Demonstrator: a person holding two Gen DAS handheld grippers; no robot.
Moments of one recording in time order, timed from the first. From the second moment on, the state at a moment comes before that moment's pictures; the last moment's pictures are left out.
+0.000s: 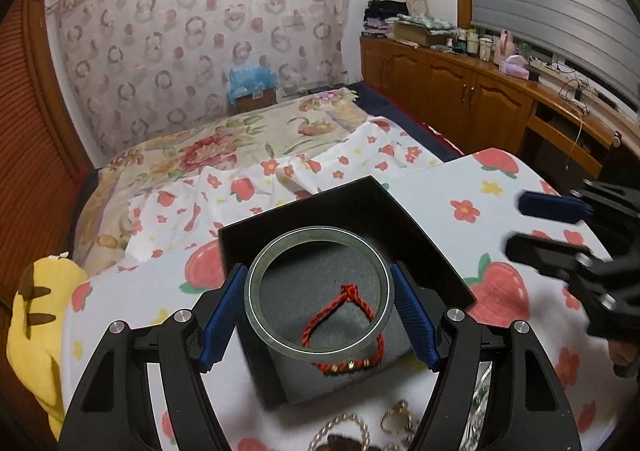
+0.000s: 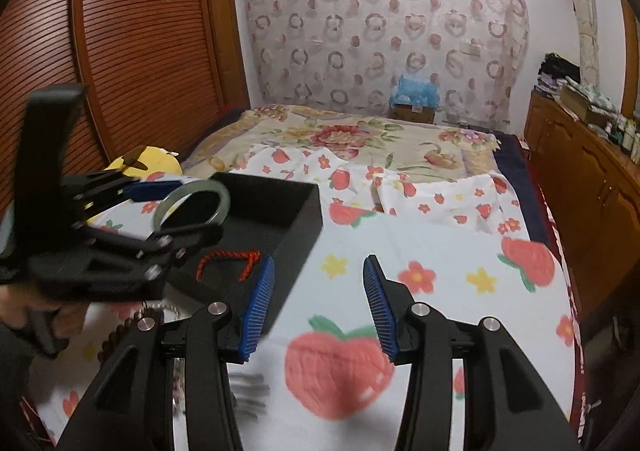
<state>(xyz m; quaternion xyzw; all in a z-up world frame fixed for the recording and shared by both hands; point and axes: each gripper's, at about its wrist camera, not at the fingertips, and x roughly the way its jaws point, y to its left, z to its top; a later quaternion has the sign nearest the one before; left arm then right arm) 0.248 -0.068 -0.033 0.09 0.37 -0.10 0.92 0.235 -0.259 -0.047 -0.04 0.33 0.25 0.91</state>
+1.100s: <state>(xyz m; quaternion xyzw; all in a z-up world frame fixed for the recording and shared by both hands) 0.158 -0.039 -0.019 0.07 0.34 -0.12 0.93 0.145 -0.237 -0.069 -0.05 0.35 0.31 0.88</state>
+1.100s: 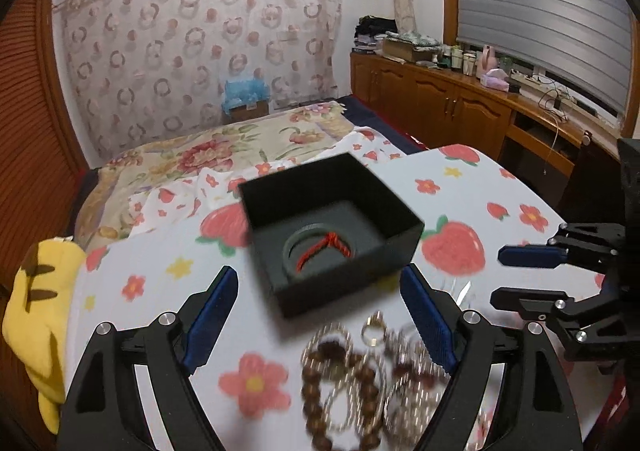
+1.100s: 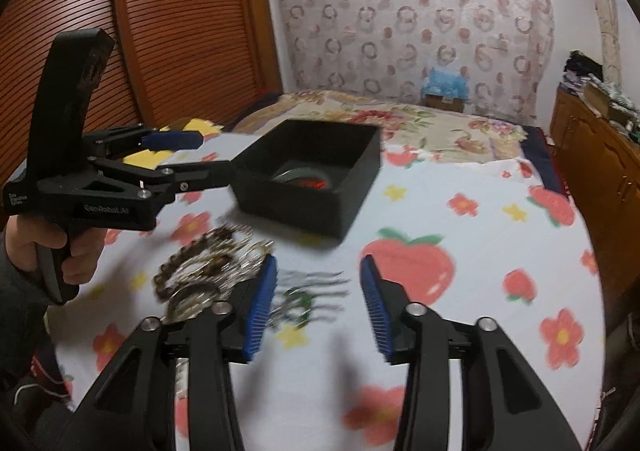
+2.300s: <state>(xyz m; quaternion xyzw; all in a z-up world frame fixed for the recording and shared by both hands) 0.071 0.015 -0.059 -0.01 0.36 -0.11 0.93 0.129 -0.181 -0.099 -0.07 0.42 0.33 0.84</state>
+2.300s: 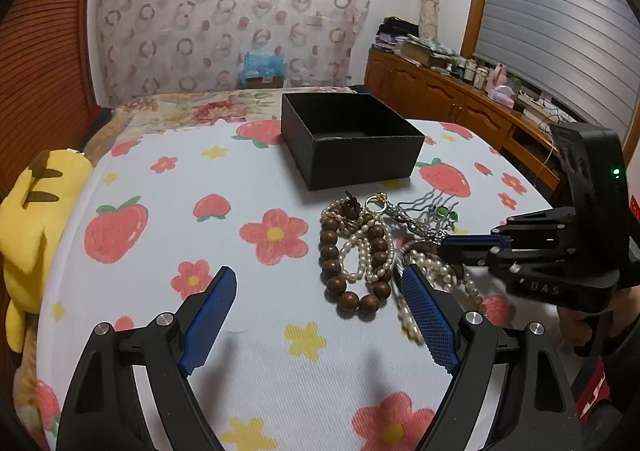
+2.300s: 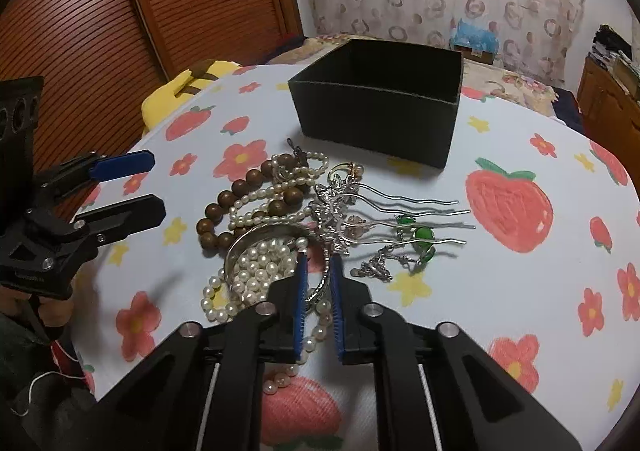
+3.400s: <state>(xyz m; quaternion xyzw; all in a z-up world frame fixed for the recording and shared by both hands) 0.098 -0.028 -0.071 0.02 0.40 -0.18 0.90 0.110 -0.225 -0.065 -0.06 0.35 0.31 0.88</state>
